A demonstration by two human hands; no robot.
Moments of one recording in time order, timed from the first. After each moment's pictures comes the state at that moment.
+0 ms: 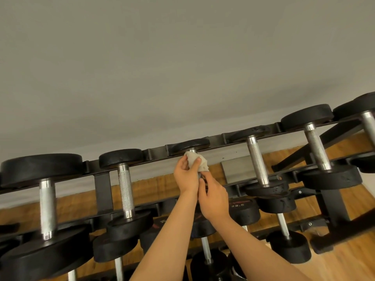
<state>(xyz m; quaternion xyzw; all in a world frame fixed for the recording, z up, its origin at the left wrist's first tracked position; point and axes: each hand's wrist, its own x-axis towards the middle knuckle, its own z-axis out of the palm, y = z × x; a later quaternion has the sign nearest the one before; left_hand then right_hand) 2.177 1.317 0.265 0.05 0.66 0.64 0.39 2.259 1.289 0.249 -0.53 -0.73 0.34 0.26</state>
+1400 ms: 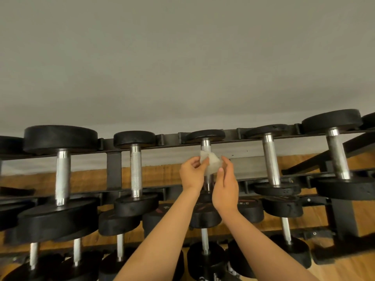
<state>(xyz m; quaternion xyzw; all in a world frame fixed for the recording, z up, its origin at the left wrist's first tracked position) 2.172 1.288 0.258 0.17 0.74 0.55 0.36 2.267 1.290 0.246 -0.54 -0.66 0.41 0.32</state>
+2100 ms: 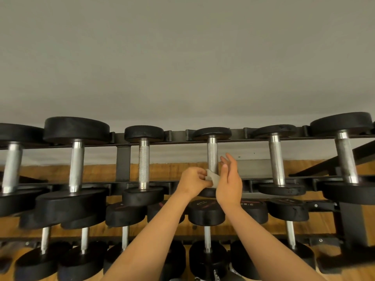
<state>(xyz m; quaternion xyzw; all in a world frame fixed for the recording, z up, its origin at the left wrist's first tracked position) 2.155 1.250 0.259 0.34 0.77 0.32 0.43 2.268 1.292 0.246 -0.53 -0.66 0.44 0.32</state>
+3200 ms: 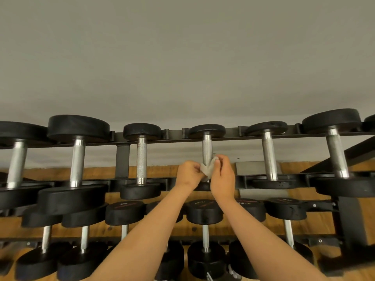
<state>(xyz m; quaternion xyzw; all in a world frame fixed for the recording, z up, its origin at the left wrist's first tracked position) 2.169 1.255 0.266 0.35 0.81 0.31 0.36 2.271 1.293 0.250 -0.50 -0.65 0.46 0.33</state>
